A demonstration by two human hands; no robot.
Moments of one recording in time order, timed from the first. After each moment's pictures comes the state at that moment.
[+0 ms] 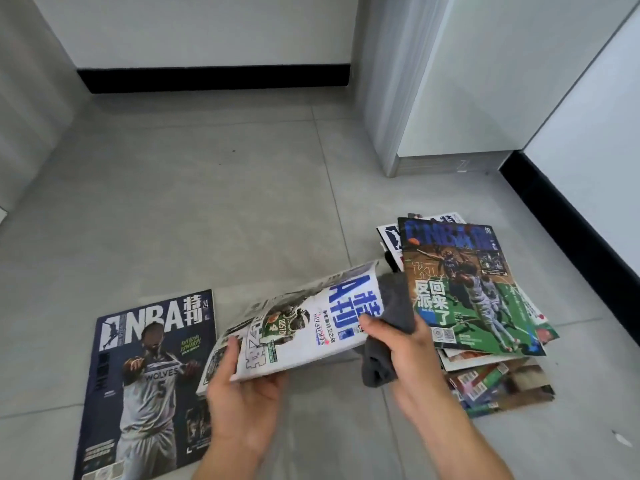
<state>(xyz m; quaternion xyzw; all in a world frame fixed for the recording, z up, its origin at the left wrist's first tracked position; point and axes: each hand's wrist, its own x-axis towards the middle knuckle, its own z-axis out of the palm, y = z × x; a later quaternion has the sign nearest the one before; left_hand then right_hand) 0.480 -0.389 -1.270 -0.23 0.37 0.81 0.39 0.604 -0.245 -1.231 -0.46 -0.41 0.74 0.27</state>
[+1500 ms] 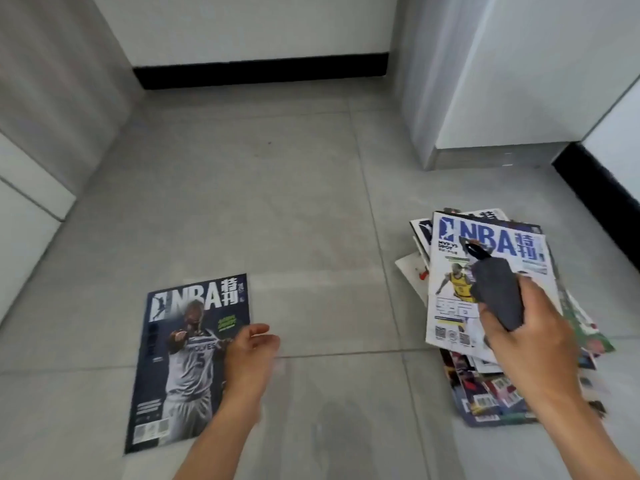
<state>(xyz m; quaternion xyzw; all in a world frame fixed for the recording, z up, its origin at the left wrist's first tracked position) 0.453 -0.397 -1.296 -0.07 0.80 0.53 0.28 0.693 -0.167 -1.233 -0.51 -0.80 0.20 0.23</state>
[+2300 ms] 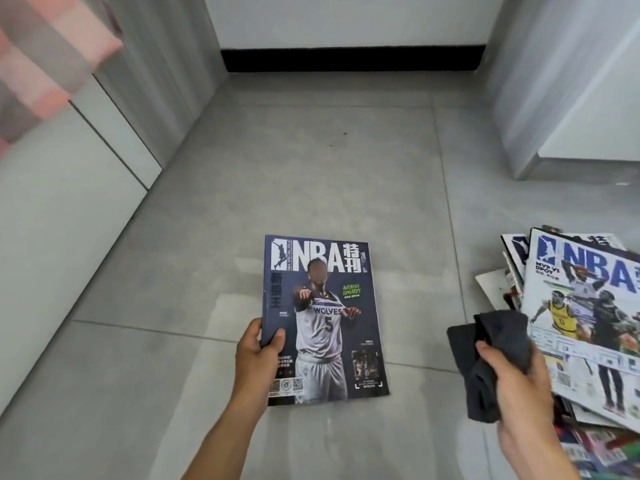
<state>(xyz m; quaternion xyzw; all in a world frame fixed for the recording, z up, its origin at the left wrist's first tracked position) 0.392 -0.487 -1.326 -0.11 0.76 0.60 0.23 0.598 -0.257 -1.291 -0.56 -0.43 0.65 0.29</state>
